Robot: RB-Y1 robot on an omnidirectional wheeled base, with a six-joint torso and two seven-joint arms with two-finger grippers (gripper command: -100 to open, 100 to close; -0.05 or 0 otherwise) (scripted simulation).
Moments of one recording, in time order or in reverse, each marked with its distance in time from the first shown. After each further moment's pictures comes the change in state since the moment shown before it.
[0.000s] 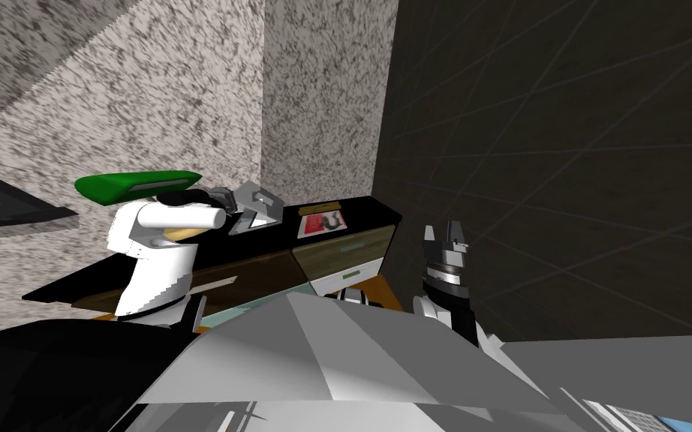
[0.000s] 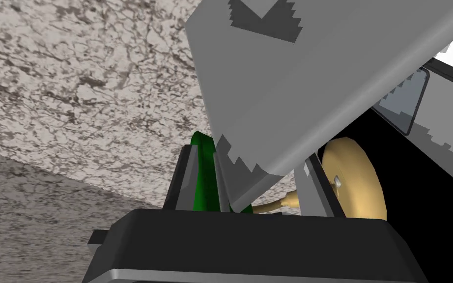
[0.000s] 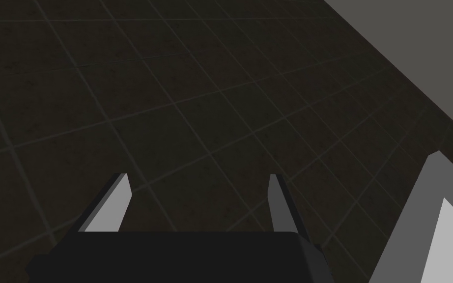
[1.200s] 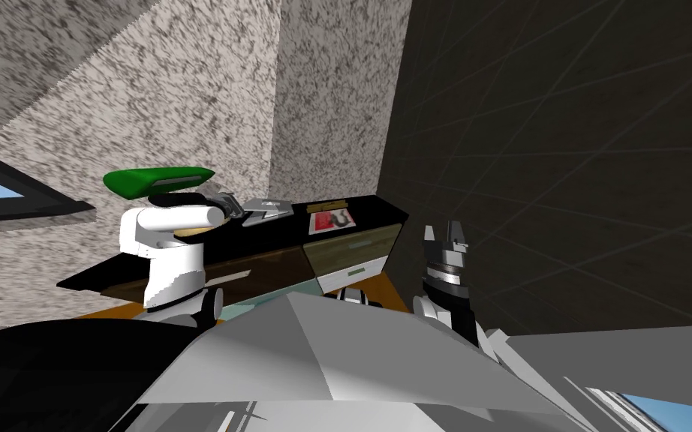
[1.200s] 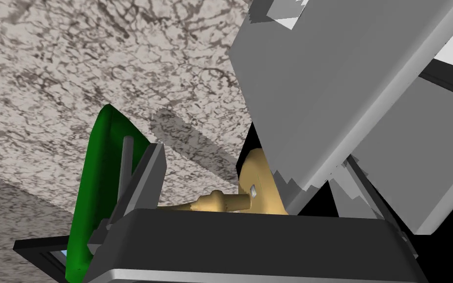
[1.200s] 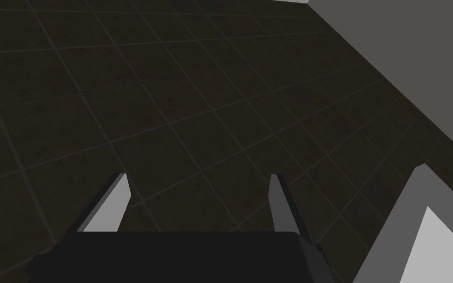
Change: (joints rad) left arm -0.084 -0.084 0.063 0.084 0.116 0.039 0.122; right arm 0.000 0.000 0.000 0.000 0.000 0.000 0.000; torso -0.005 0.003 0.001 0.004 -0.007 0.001
